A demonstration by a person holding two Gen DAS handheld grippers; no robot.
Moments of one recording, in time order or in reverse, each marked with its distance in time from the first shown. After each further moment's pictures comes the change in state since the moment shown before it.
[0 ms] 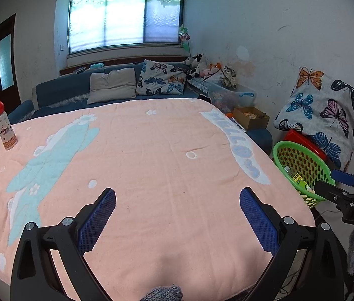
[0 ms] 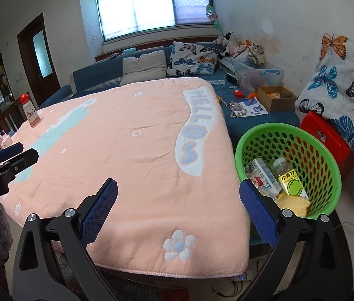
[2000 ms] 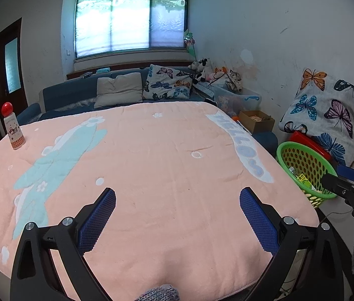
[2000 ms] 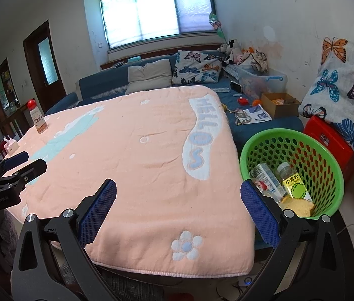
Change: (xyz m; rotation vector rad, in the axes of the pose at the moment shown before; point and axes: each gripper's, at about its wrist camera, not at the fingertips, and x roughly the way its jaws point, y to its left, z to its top) left arm -0.012 0.005 -0.012 0.002 -0.034 0.040; right arm -0.013 0.008 -0.004 0.004 -0.052 0.033
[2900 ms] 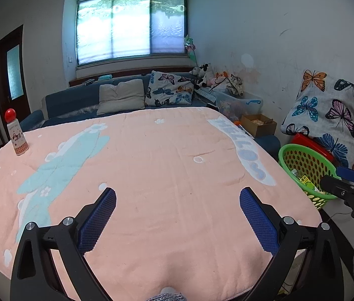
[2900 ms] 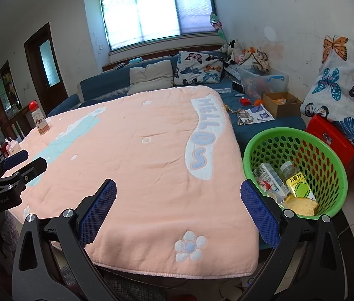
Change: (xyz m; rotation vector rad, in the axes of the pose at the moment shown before) left arm -0.005 -0.001 0.002 0.017 -0.031 0.017; right arm 0.004 0.003 -0.001 0.008 -0.003 0.011
